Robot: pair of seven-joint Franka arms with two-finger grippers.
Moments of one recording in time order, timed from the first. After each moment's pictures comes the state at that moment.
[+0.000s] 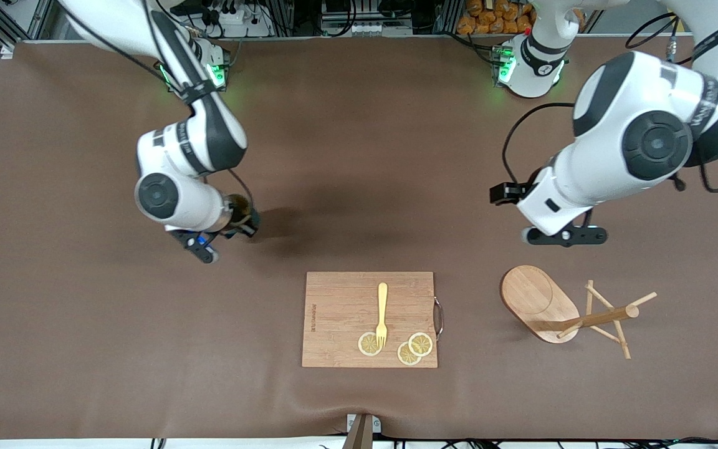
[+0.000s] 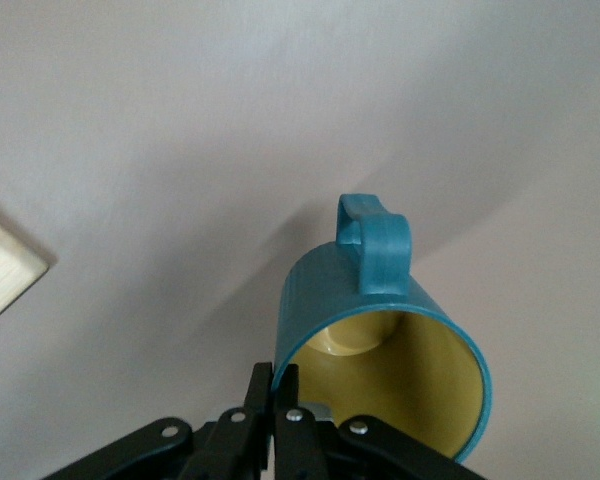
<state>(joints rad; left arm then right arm) -0.09 0.35 -0.32 -1.42 -0.01 1.54 -0.40 0.50 0.37 -0.09 -1.85 0.24 2.01 1.02</state>
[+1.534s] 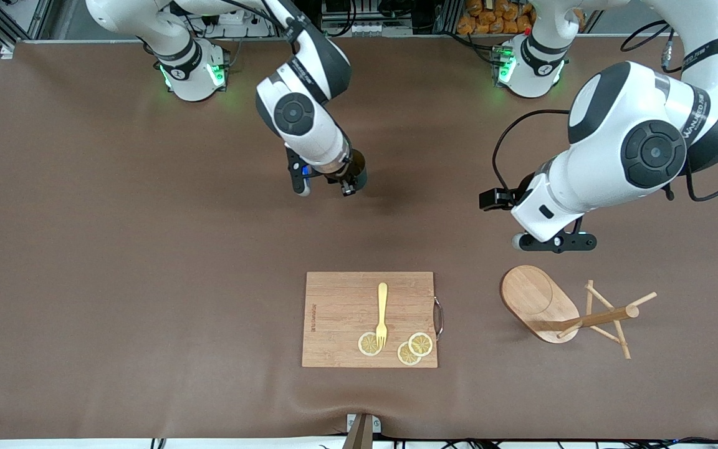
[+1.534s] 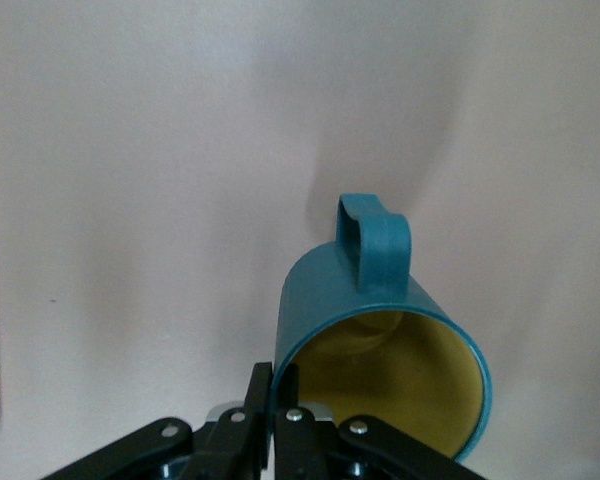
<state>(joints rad) -0.08 0.36 -0.32 -1.41 -0.07 1.59 -0.40 0.88 0.43 -0.08 -1.80 0.38 2.27 1.93</state>
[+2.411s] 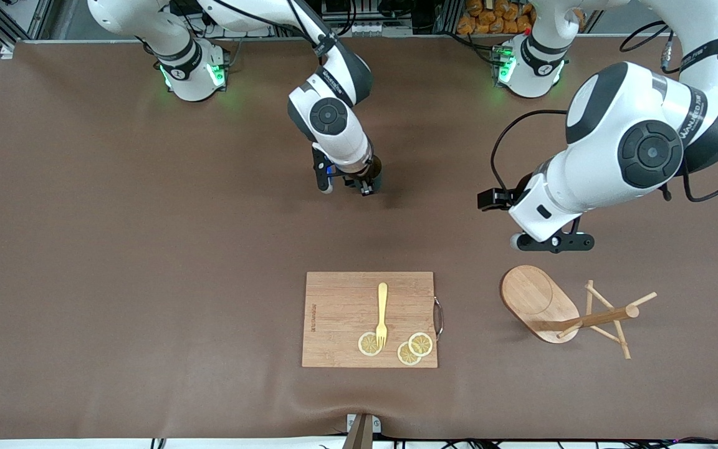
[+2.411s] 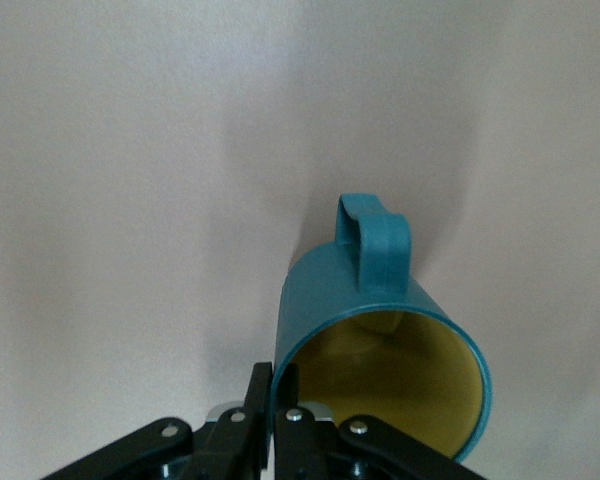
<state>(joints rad) -0.09 0.36 -0.32 -1.41 -0.07 1.59 -0.40 0.96 0.53 -0.08 -1.80 0.37 2.40 2.02</state>
